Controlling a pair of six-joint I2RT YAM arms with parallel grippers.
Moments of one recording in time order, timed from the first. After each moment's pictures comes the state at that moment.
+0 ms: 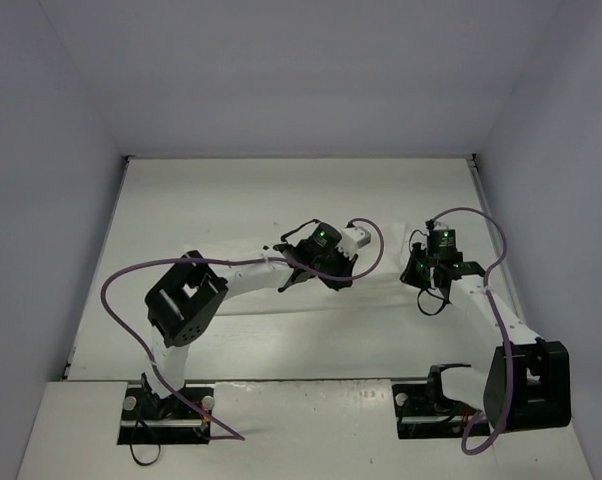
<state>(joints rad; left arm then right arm) -0.89 1.94 1.31 -0.09 0.28 -0.17 0.07 1.18 0.63 -0.38 -0.08 0.40</state>
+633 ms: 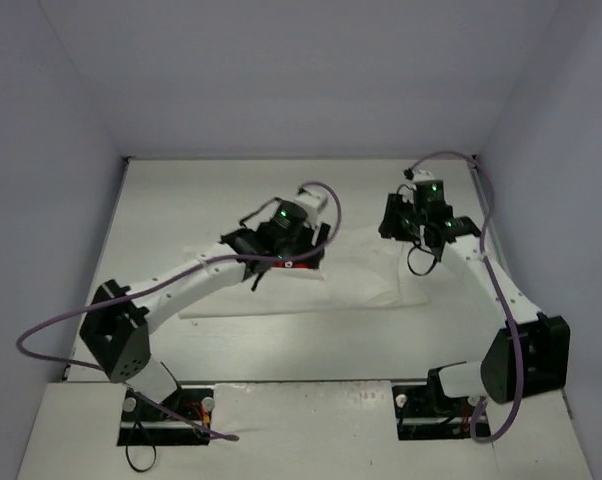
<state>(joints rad) -0.83 1.61 1.29 -0.37 -0.07 -0.26 0.18 1.32 1.02 -0.46 -0.05 0.30</state>
